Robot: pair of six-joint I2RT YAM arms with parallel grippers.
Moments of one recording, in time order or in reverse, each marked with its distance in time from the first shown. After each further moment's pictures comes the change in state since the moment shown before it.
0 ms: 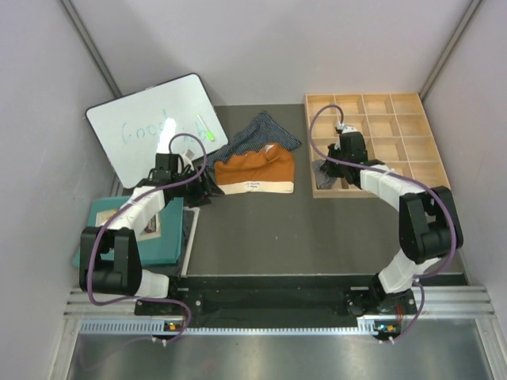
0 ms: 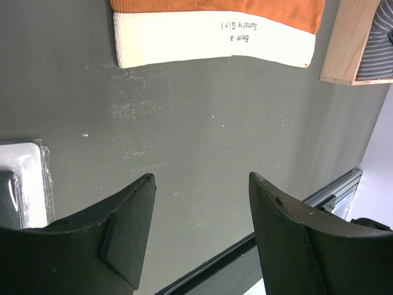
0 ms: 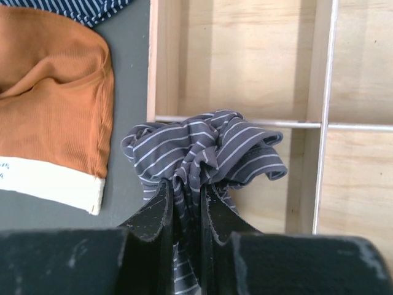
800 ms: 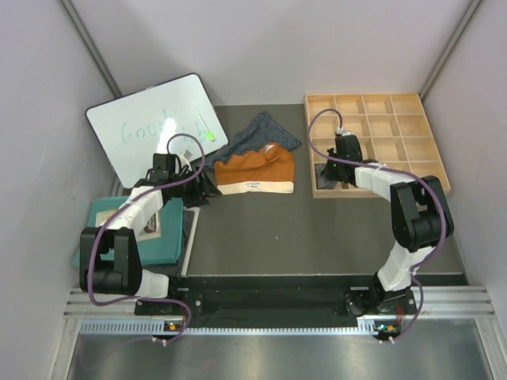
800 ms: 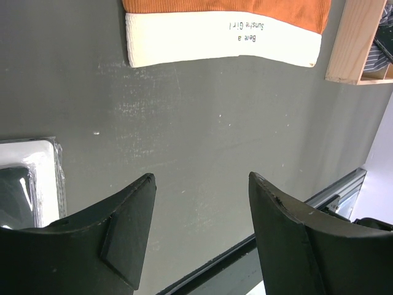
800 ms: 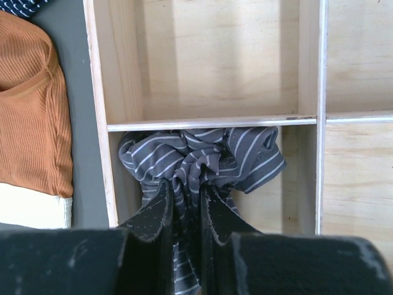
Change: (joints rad) left arm 0.024 0.000 0.000 -0.016 0.006 0.030; right arm -0.005 0.117 0.024 0.003 0.061 0.053
